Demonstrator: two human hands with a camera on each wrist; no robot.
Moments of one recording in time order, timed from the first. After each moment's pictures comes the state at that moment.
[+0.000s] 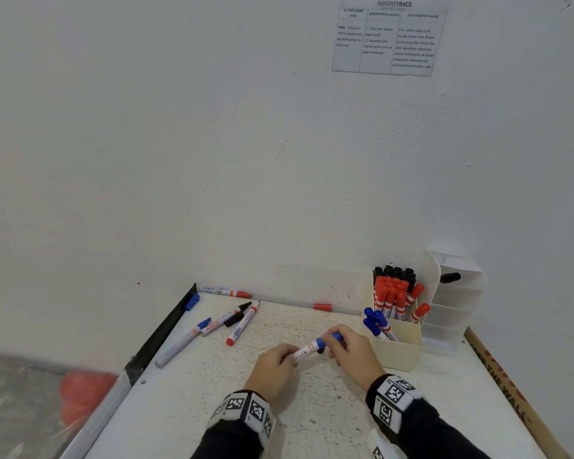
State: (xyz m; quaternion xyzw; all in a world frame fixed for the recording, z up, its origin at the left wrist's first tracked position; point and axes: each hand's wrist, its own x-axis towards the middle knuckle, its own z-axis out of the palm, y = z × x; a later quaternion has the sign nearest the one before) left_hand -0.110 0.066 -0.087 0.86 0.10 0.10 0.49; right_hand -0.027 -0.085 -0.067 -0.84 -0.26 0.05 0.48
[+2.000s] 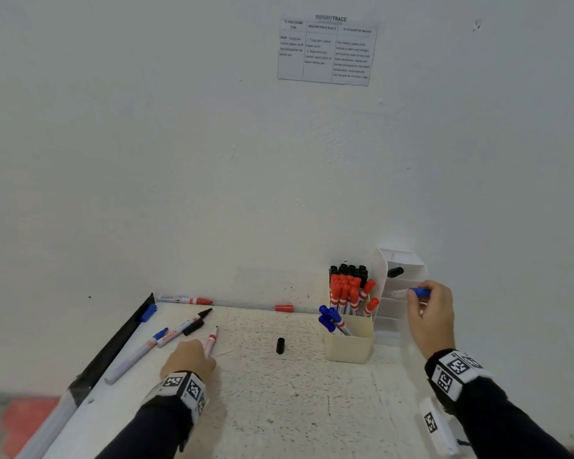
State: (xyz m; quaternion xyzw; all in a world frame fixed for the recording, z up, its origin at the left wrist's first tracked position) left_hand -0.100 0.117 -0.063 0.93 0.32 -0.07 0.18; right_hand 0.016 -0.236 -0.002 -0.81 -0.10 -0.34 0.46
